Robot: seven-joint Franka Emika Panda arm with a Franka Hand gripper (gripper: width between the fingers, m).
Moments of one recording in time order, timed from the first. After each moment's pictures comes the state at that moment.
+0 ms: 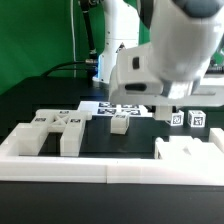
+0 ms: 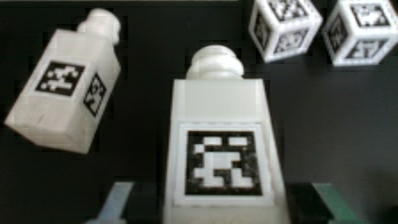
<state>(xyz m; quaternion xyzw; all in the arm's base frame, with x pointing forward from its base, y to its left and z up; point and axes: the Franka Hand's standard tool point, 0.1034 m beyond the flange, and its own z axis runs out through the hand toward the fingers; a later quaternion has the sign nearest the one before) 0.516 0.048 0.069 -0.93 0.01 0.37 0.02</state>
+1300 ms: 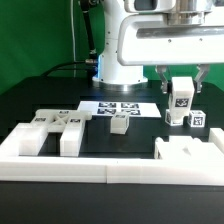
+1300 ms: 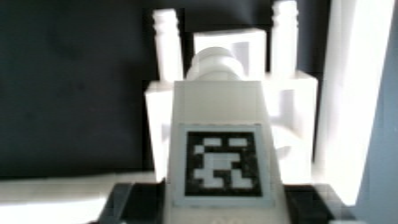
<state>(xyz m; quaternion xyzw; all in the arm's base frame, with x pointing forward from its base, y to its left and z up) 0.602 0.067 0.124 -1.00 0.02 -0.07 0.03</state>
